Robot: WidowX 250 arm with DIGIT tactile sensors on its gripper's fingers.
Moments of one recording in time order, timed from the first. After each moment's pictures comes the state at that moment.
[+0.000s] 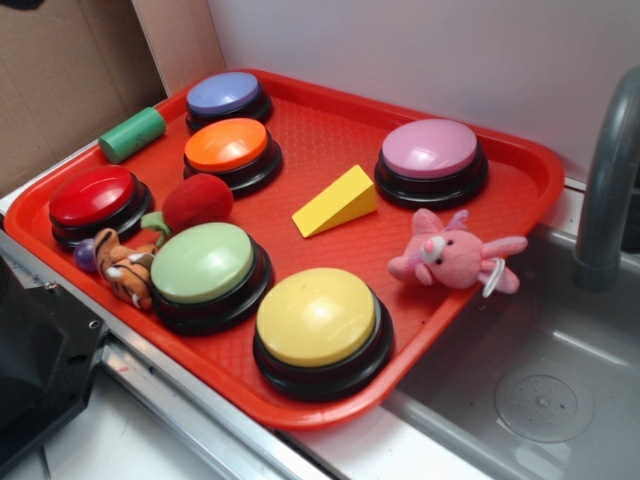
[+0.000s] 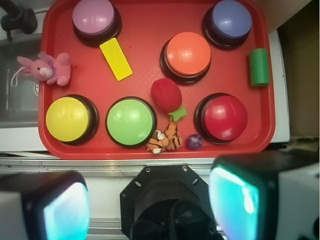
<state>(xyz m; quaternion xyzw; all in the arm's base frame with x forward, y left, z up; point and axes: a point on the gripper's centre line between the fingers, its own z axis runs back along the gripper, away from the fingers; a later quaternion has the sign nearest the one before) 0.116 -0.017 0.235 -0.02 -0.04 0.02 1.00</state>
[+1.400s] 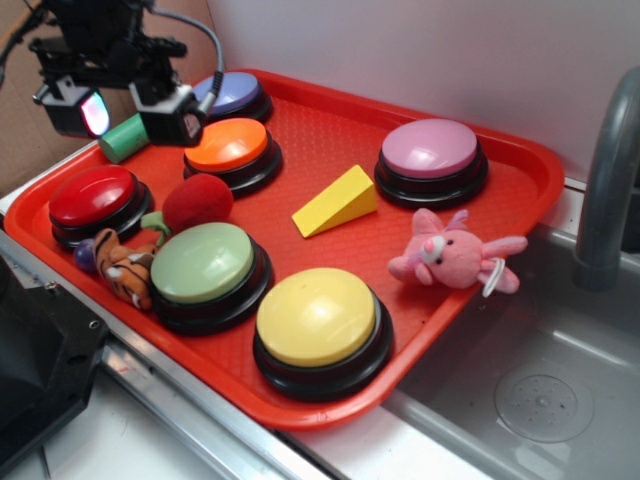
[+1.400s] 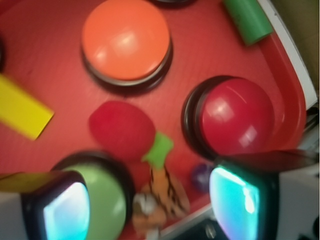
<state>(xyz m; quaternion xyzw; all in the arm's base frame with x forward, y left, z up) 0.175 0.023 0.102 0.03 -0.02 0.26 0.96</state>
